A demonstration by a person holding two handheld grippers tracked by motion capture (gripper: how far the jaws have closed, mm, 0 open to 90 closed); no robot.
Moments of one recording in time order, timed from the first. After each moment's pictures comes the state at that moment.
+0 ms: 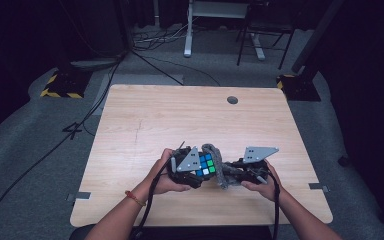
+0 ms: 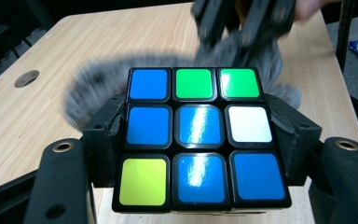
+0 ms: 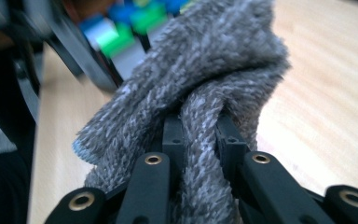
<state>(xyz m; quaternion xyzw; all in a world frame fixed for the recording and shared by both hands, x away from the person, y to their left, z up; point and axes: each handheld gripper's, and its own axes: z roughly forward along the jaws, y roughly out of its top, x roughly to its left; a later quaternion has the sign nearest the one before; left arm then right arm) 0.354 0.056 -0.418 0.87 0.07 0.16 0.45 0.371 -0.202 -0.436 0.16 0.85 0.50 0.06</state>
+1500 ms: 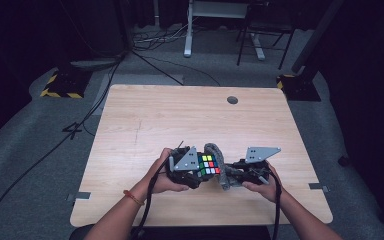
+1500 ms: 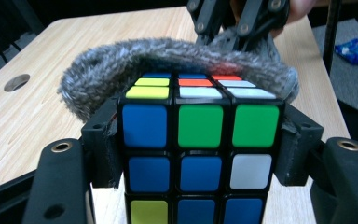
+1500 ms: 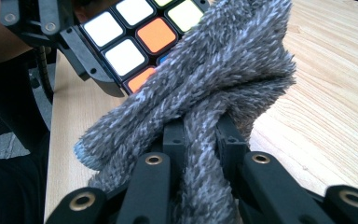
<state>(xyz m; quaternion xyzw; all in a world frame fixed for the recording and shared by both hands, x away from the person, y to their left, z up) 0.356 0.062 -0.417 0.87 0.06 0.14 0.46 0.369 -0.205 -0.437 0.17 0.84 0.51 0.04</state>
